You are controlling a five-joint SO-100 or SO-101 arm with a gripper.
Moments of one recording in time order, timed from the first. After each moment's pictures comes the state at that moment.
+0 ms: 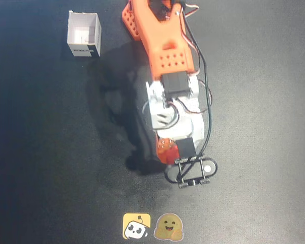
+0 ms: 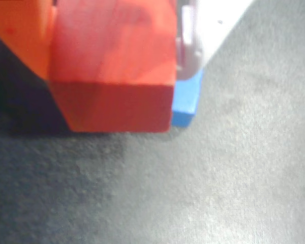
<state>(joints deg) -13.4 89.1 97.1 60.7 88.8</state>
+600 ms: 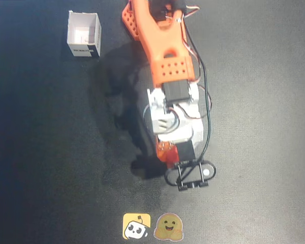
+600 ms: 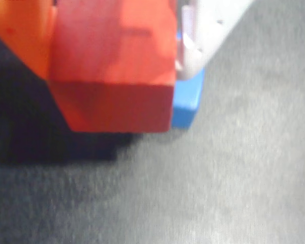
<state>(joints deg) -13.5 88.7 100.5 59.5 89.1</state>
